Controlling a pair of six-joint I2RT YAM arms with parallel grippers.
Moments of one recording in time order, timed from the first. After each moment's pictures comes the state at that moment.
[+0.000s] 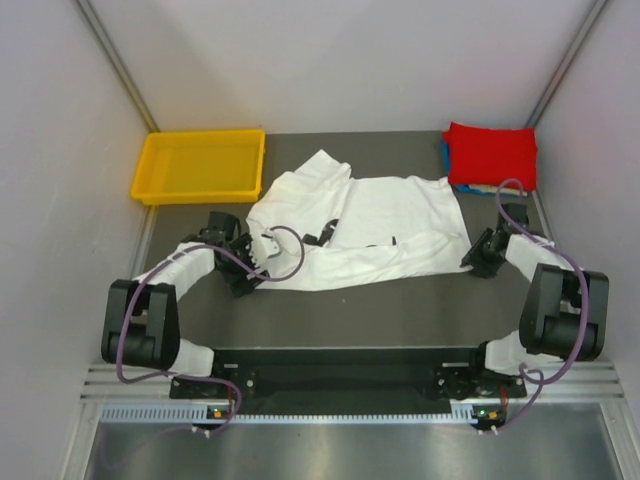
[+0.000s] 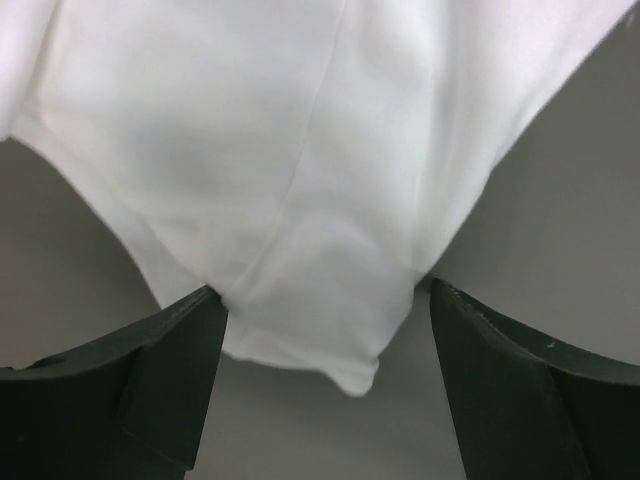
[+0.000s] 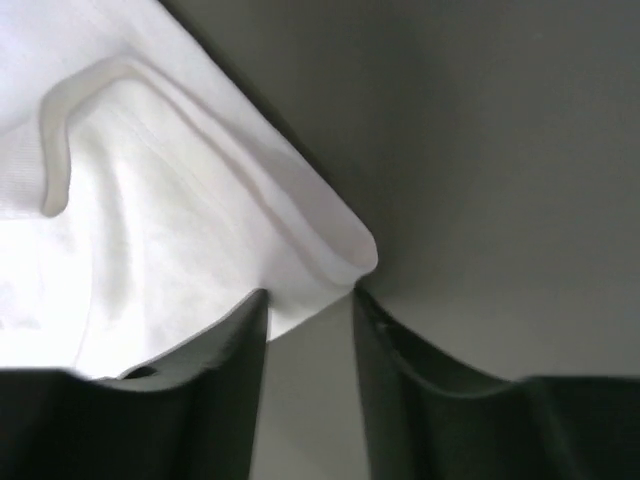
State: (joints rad) left arm -0.10 1.42 0.78 -0.59 0.30 0.94; right arm -0.19 1.47 0.77 -0.47 -0.09 0.51
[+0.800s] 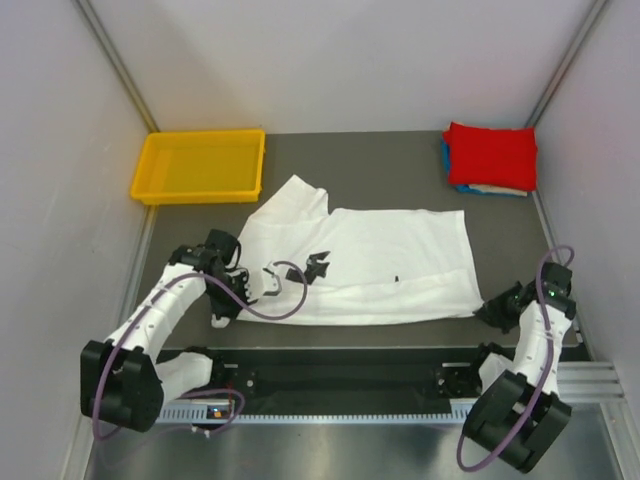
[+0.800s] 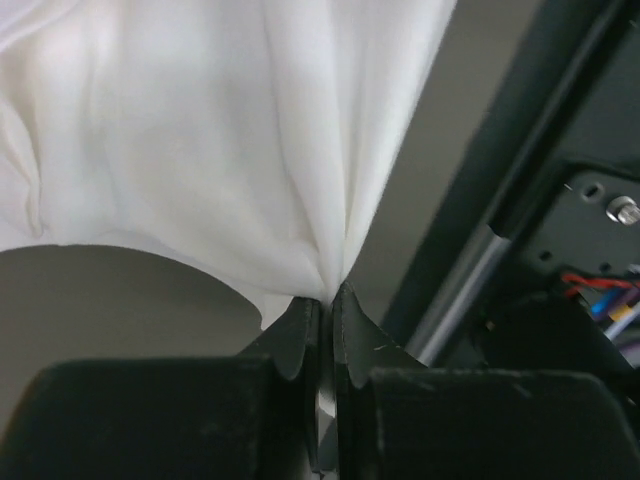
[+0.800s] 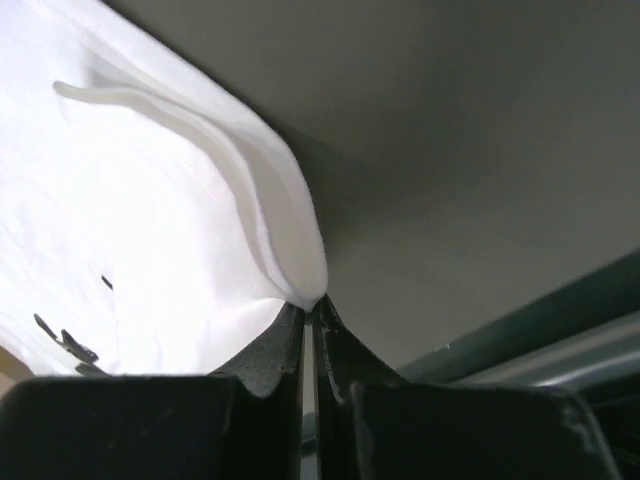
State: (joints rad) left arm -0.23 1.14 0.77 -1.07 0.25 1.00; right arm -0.59 0.86 0.48 -0.85 -0.30 0.55
